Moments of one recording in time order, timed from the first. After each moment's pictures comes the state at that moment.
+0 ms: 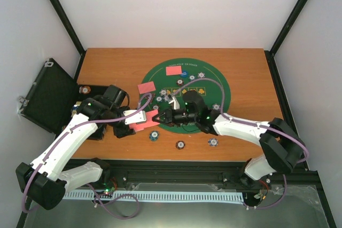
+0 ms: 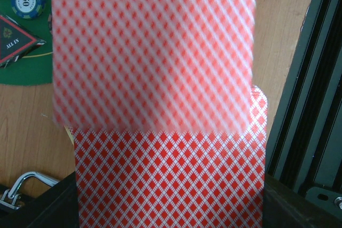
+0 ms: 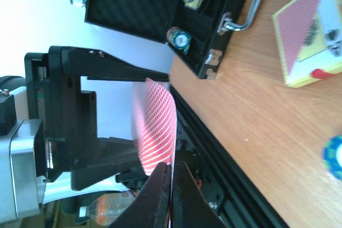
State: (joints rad) left arm -0.47 1.06 1.02 -1.18 0.20 0.82; right arm 0.87 1.50 0.83 0.29 -0.65 1.08
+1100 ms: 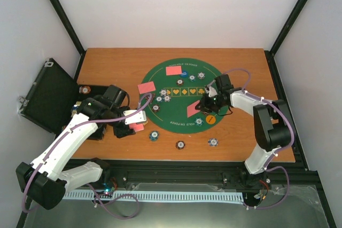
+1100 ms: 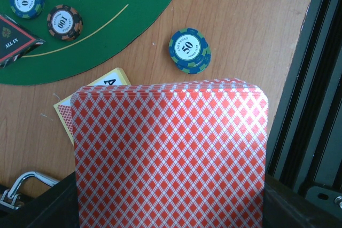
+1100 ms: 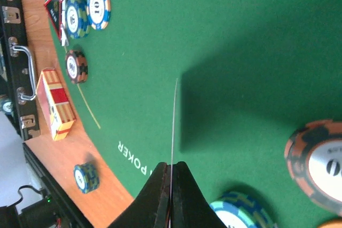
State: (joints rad) left arm -0.47 1.06 1.02 -1.18 0.20 0.82; right arm 0.27 1.69 0.96 -0.38 -0.66 0.49
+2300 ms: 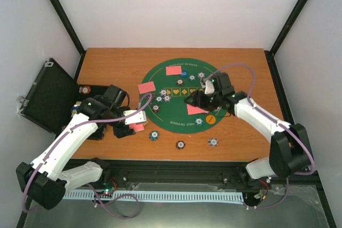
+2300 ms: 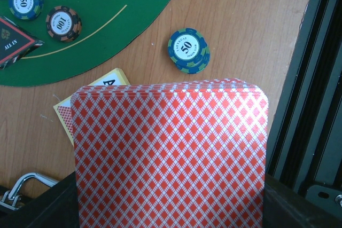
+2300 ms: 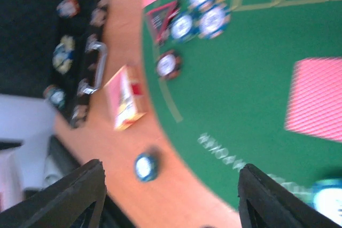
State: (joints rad) left arm -0.47 1.06 1.02 -1.18 0.20 0.83; right arm 0.40 1.44 0.99 -0.40 -0.53 0.56
